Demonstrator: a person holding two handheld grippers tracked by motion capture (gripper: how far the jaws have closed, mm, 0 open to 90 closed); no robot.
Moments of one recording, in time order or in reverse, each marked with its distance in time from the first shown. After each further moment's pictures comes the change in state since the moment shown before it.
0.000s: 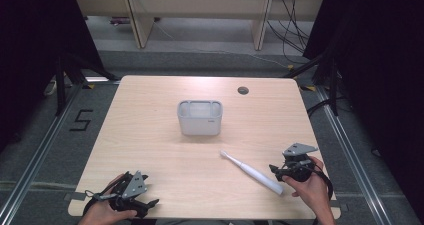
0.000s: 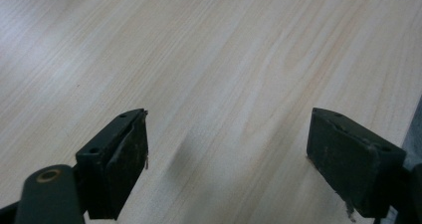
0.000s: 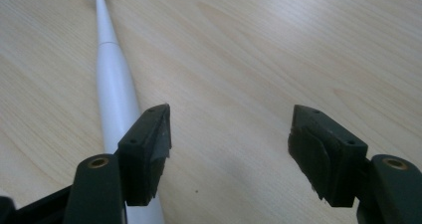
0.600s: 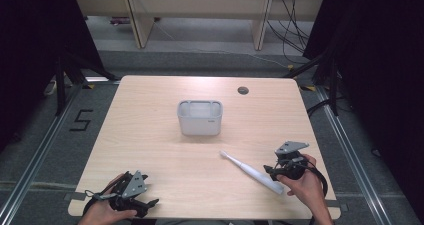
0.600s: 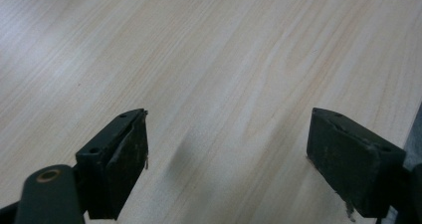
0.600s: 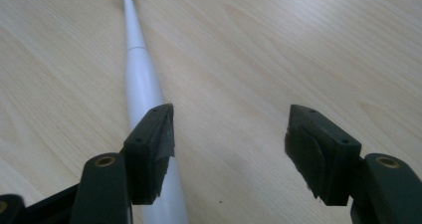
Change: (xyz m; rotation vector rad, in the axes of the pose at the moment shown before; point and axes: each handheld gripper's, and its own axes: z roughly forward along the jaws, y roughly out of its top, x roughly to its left) left arm 0.000 0.000 0.000 -0.001 0.000 -0.013; right arm 0.010 0.016 0.005 0.041 0.045 -0.073
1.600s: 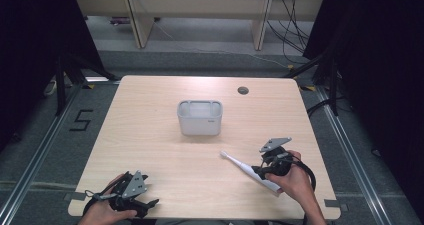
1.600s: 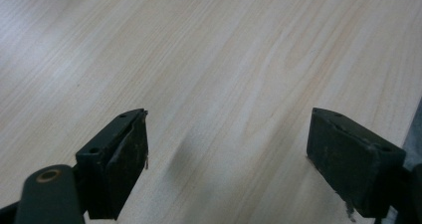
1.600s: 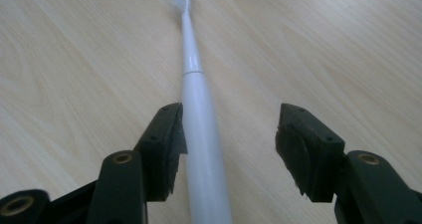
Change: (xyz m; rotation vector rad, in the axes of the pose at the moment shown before) left arm 0.001 0.000 0.000 0.002 0.003 0.015; right arm 0.024 0.030 0.009 0.061 0.091 -0.053
